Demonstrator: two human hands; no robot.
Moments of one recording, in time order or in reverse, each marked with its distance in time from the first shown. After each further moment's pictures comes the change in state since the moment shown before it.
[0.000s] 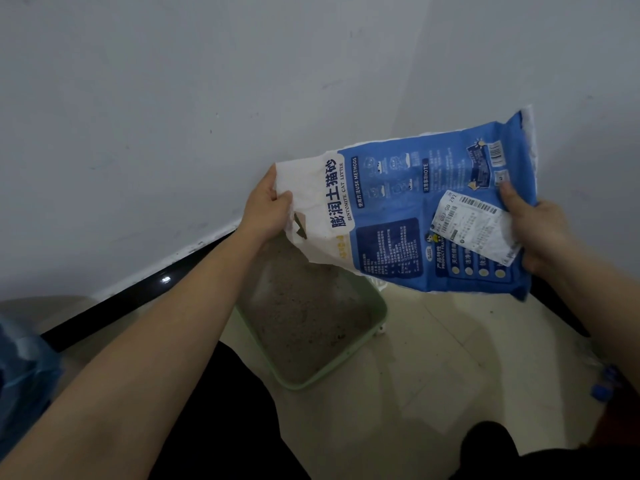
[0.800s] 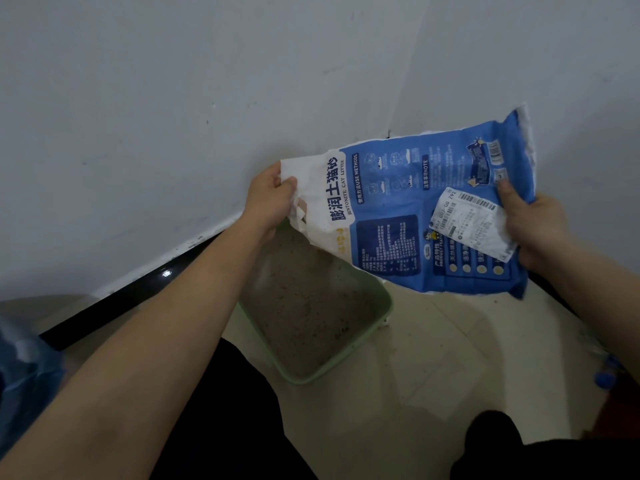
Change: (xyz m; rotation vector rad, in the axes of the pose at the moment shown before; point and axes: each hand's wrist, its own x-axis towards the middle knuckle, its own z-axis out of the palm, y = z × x) left_hand 0.010 0.002 0.007 -0.154 0.031 -0.061; right_hand 0.002 0.014 0.013 -0.061 0.073 -0.039
